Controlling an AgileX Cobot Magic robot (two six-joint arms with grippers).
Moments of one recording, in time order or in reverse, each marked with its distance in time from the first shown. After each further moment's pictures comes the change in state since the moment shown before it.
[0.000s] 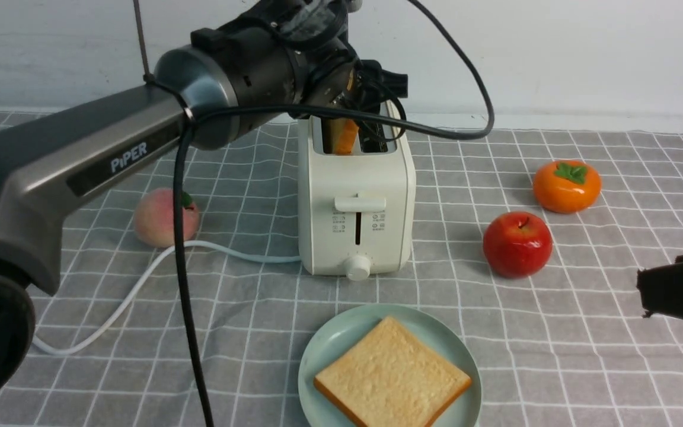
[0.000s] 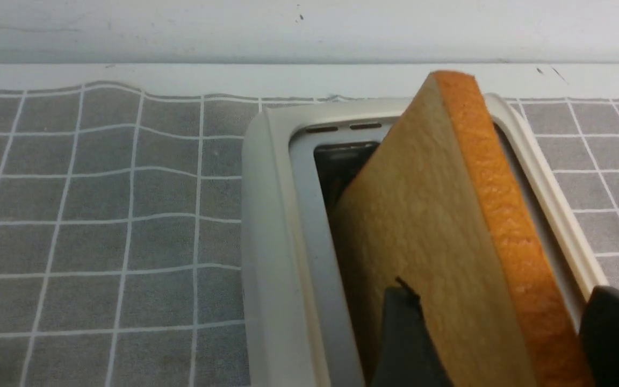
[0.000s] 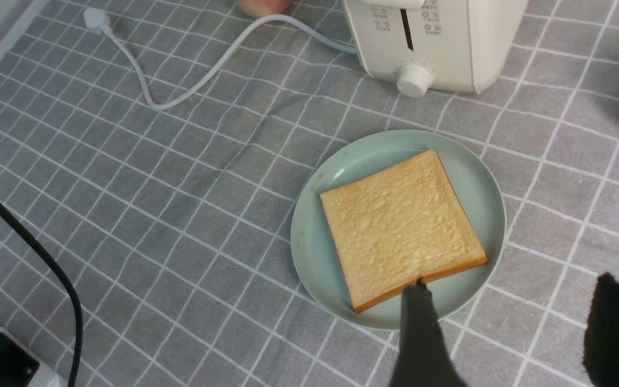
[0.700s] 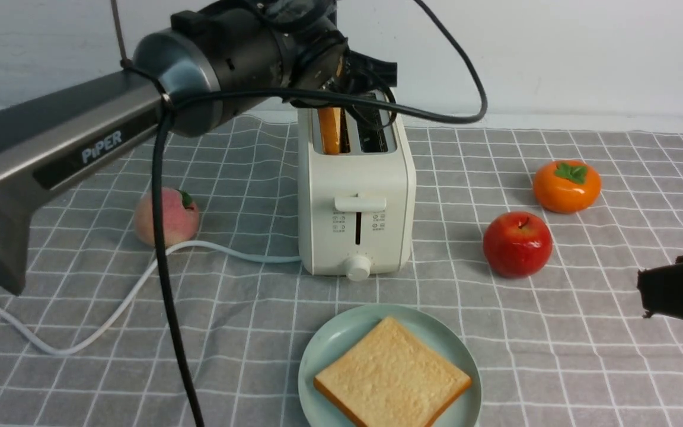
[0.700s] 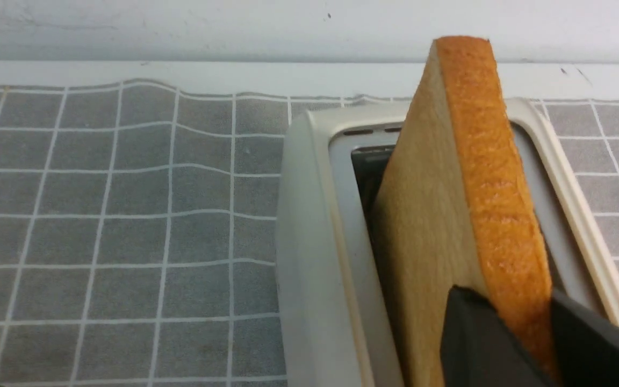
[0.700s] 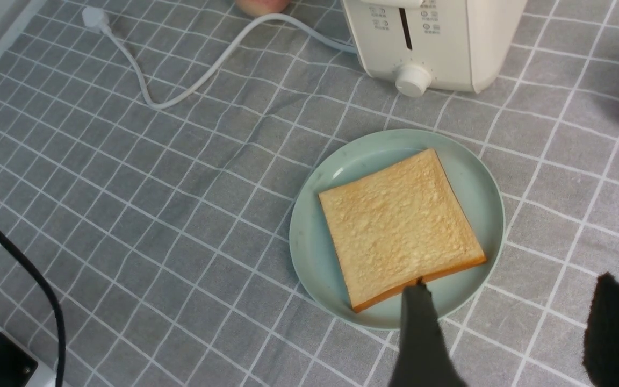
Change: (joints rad) right arm 0.000 0.000 0.000 -0.002 0.000 0.000; left arm 0.002 -0.067 0.001 0.025 0.069 0.003
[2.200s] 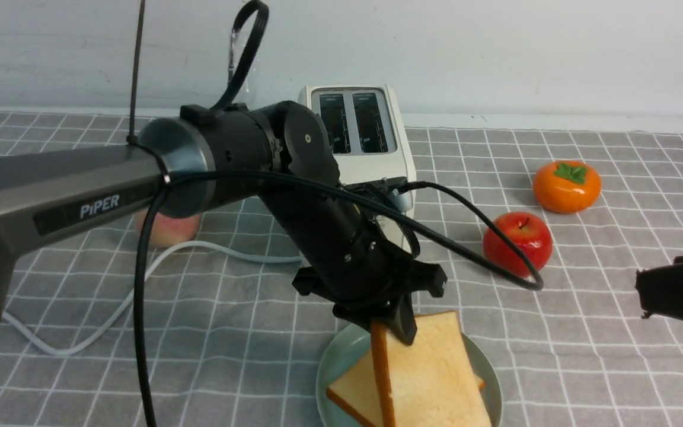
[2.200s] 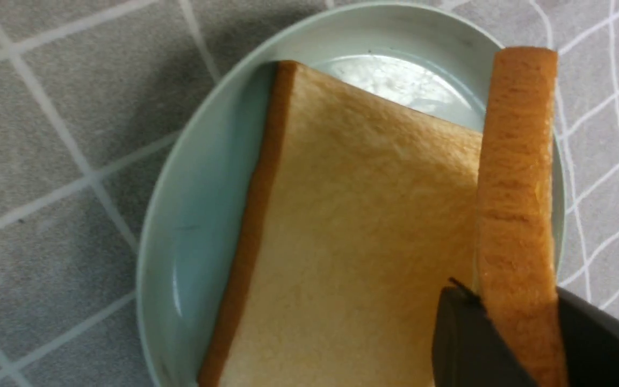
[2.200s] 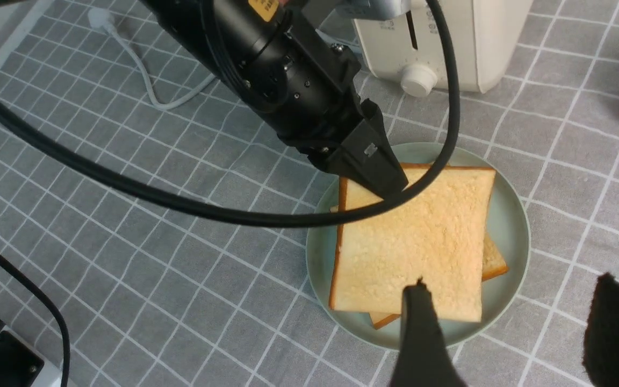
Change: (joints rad) right arm 0.000 0.000 0.000 0.006 0.003 0.000; left arm 0.000 -0.023 0.371 -1.079 0.295 0.870
